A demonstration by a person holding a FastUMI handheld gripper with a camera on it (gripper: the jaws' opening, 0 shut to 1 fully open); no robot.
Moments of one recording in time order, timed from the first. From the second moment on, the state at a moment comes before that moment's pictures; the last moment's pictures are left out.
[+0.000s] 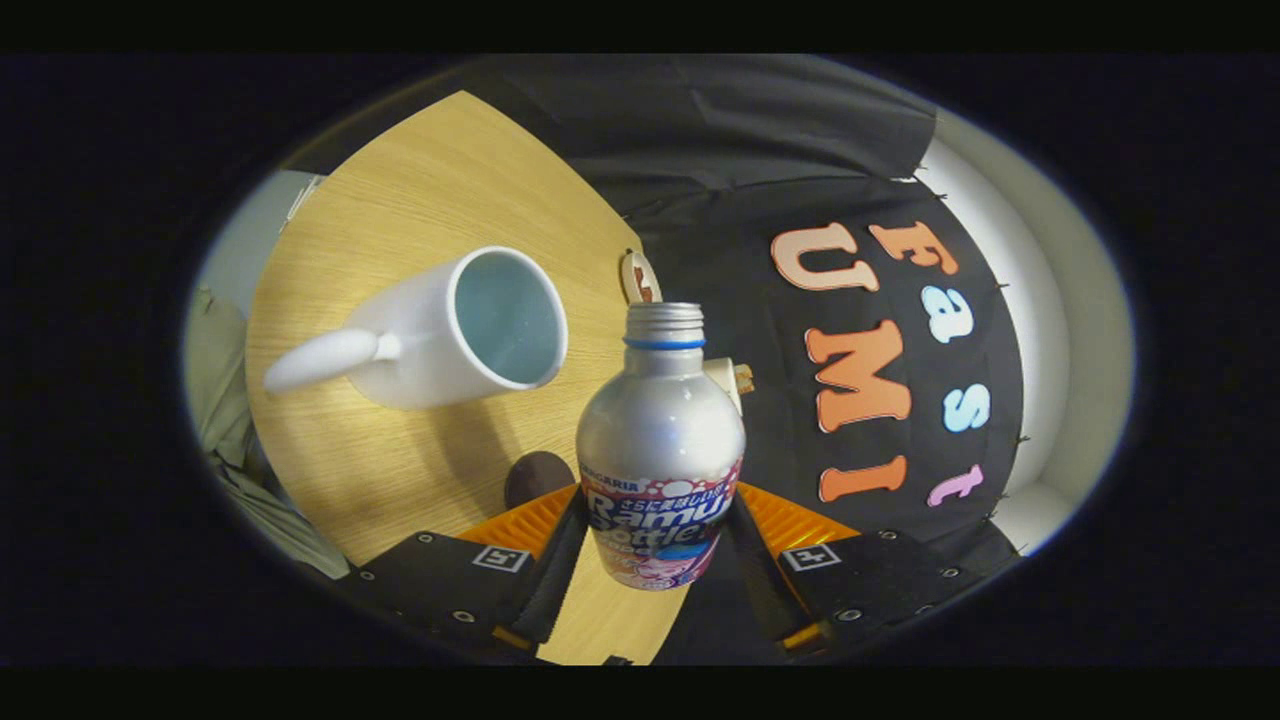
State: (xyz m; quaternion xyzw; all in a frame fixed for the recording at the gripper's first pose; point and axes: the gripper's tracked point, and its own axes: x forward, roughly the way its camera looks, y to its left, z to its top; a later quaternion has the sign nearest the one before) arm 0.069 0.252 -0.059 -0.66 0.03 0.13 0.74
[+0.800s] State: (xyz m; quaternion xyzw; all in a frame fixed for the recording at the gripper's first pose) arm 0.077 0.253 -0.052 -0.74 0.02 0.13 0.66
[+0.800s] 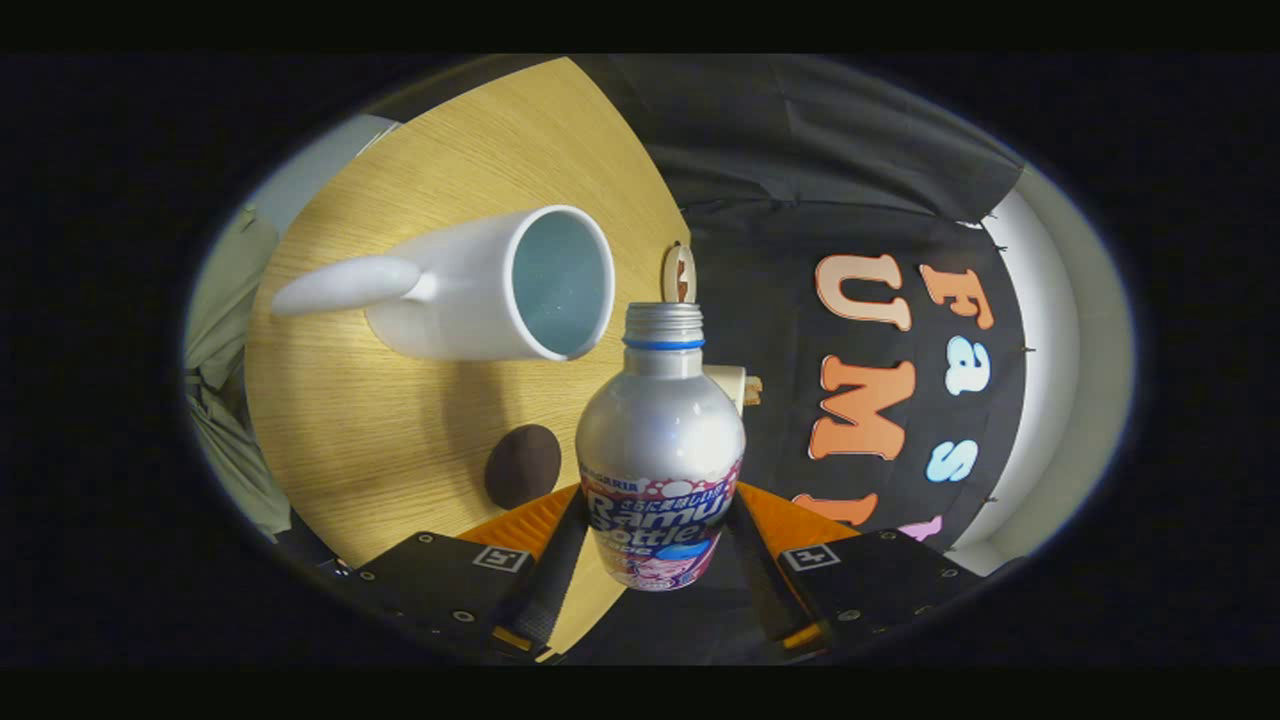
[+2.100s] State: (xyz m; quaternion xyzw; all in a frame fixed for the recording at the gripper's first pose) arm 0.085 0.258 -0.040 -0.82 0.01 0.14 0.55
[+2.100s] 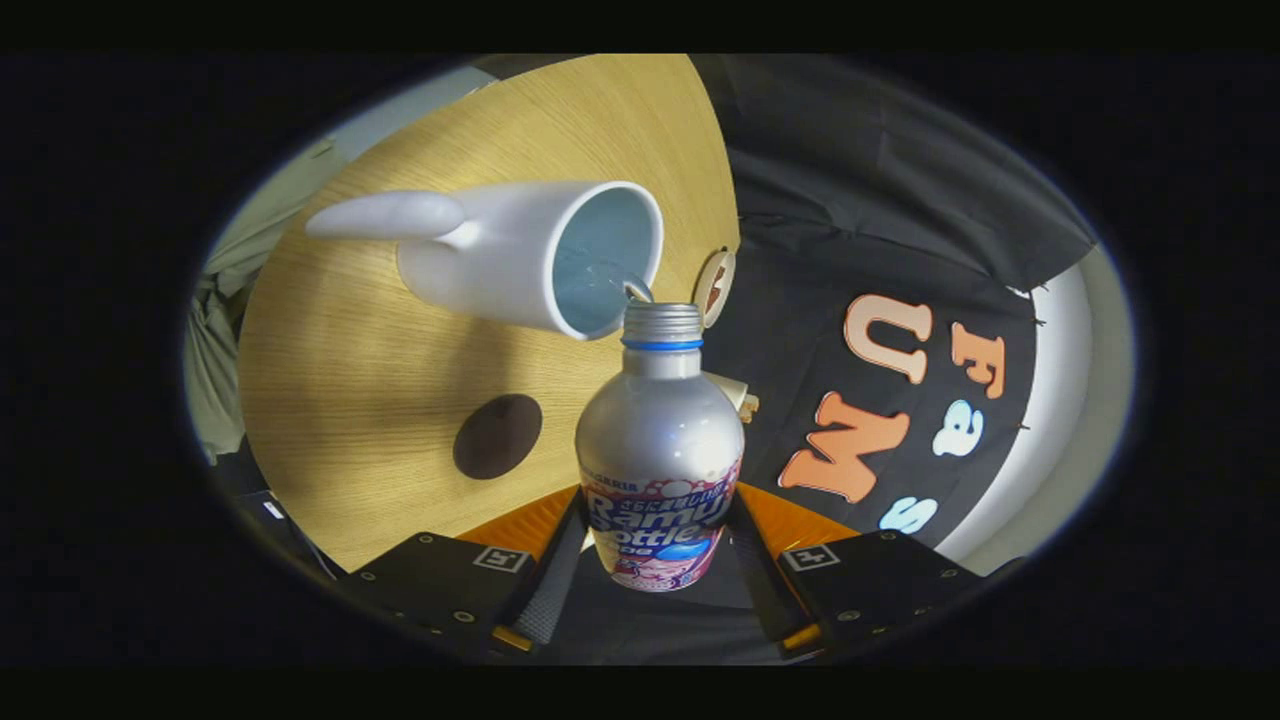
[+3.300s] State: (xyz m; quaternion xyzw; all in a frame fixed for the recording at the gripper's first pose) arm 0.085 0.270 -0.030 -0.85 0.01 0.15 0.50
